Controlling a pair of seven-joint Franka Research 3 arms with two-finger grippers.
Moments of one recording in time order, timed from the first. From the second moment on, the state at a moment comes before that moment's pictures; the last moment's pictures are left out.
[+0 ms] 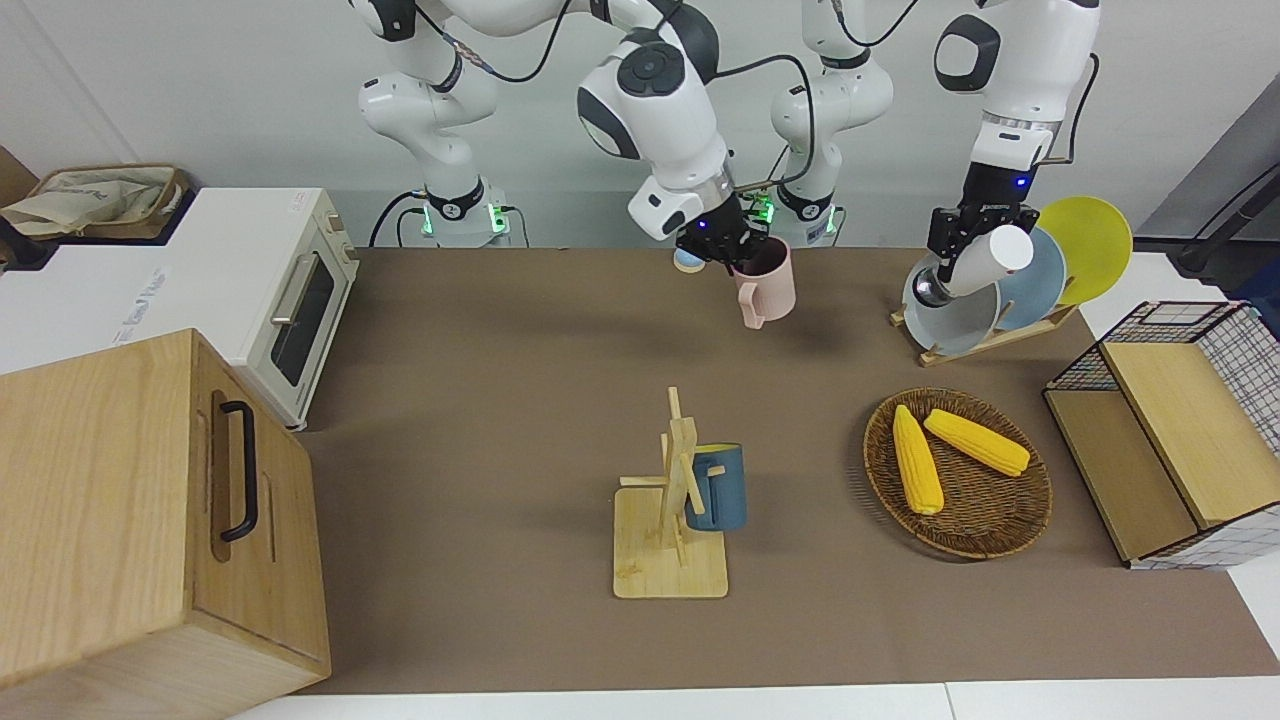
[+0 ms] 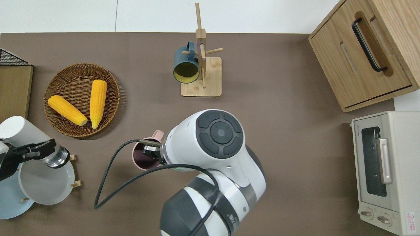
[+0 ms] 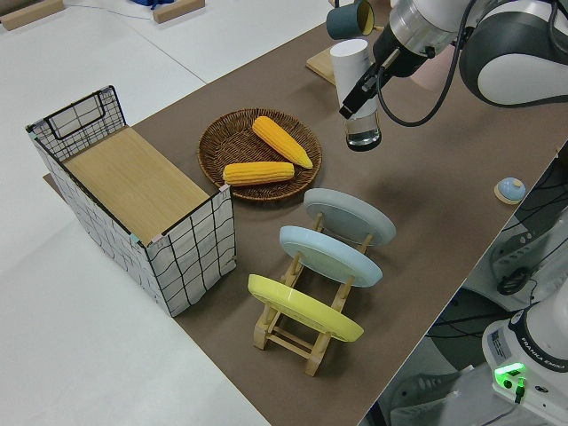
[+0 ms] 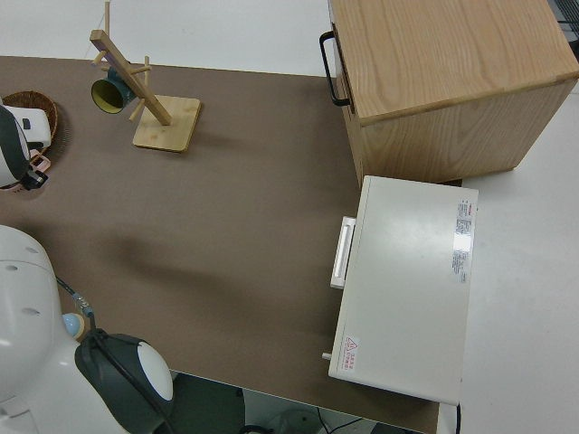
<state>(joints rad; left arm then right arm) 0.35 -0.43 -0.22 -2.30 -0.21 2.21 0.15 0.31 0.32 0.46 -1.54 0.25 2.02 0.94</state>
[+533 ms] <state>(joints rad) 0.35 -0.45 -0.22 -2.35 -0.21 2.21 0.14 0.43 0.49 0.47 -1.54 0.18 2.23 1.03</state>
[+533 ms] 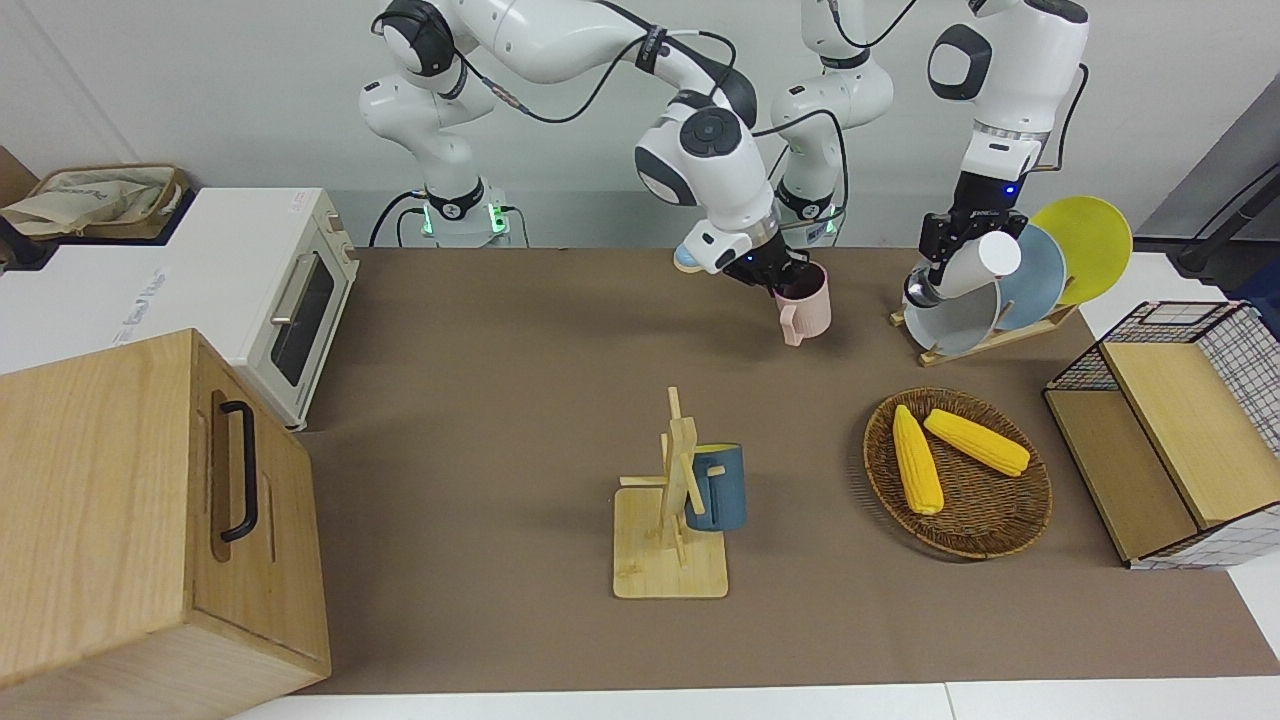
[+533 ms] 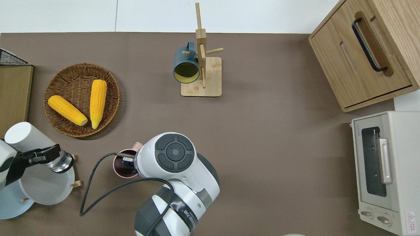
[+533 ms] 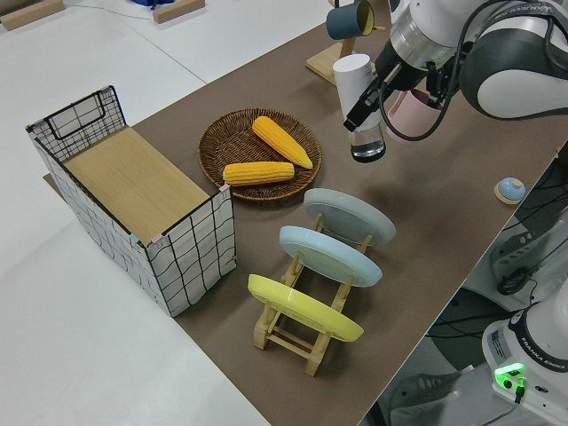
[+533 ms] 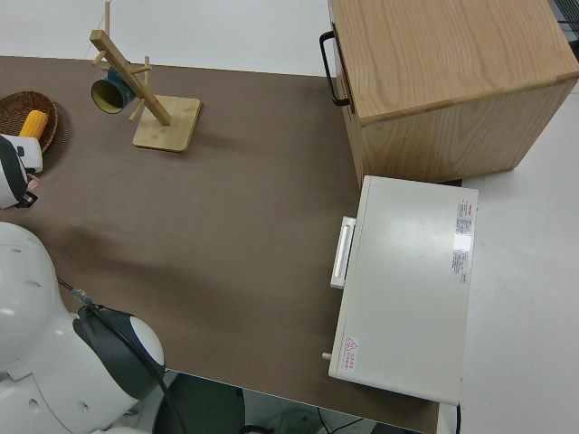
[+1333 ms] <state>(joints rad) 0.35 -0.46 -0.22 -2.37 -0.21 2.21 0.14 0.47 0.64 0.49 -1.52 0.03 2.37 1.11</state>
